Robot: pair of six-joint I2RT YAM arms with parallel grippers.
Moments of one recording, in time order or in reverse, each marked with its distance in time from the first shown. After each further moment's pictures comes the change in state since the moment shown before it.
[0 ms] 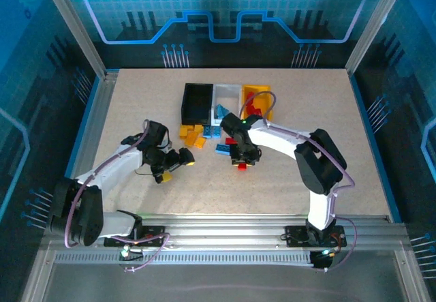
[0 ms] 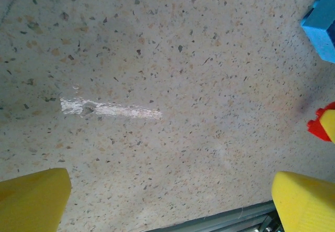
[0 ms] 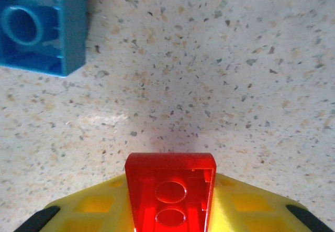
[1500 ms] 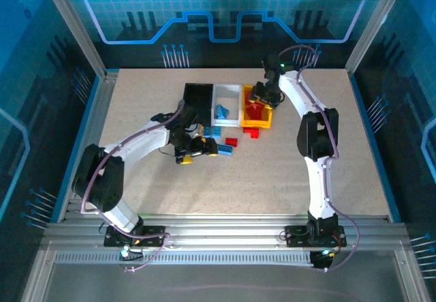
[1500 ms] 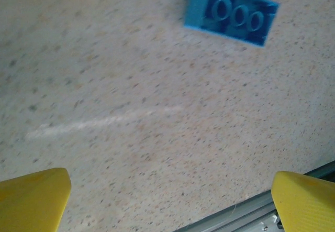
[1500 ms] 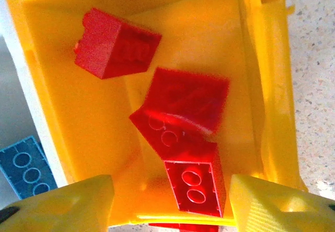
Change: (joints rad) left arm -0.211 0.332 0.401 -0.074 -0.039 0.156; right arm -0.467 0.420 0.800 -0.139 -0.150 -0.204
